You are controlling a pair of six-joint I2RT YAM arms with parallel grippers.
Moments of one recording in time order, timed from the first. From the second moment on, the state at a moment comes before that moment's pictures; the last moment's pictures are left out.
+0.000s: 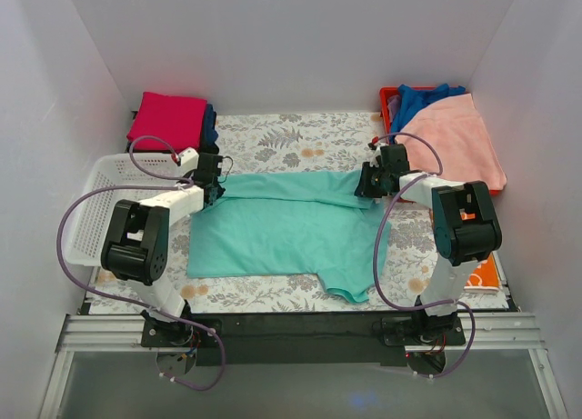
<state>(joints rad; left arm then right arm) -0.23 1.71 0.96 -0.14 -0.48 -0.73 0.21 1.83 1.03 -0.07 -0.26 0.24</state>
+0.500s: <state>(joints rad) -0.24 1.70 0.91 -0.20 -0.51 -0.77 0.22 1.81 1.02 -0.11 -0.19 0.29</state>
